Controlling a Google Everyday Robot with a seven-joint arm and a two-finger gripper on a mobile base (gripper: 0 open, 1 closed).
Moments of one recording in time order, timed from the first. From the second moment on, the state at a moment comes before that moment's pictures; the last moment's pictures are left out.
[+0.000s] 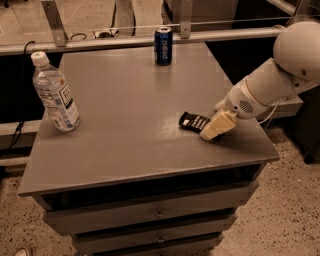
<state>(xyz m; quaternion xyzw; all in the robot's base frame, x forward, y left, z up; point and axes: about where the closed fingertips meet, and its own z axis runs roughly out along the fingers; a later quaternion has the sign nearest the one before) 0.548 -0.163 0.823 -0.47 0.84 0.15 0.23</state>
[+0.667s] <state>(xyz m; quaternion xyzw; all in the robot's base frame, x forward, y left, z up) 0.548 -0.163 0.840 -0.47 0.84 0.14 0.25</state>
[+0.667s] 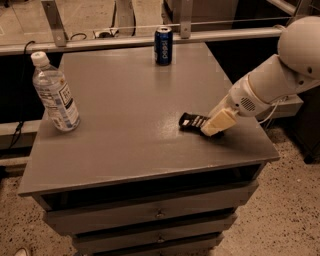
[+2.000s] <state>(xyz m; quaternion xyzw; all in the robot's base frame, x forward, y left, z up) 0.557 -0.183 0.926 -0.50 0.80 0.06 0.33</state>
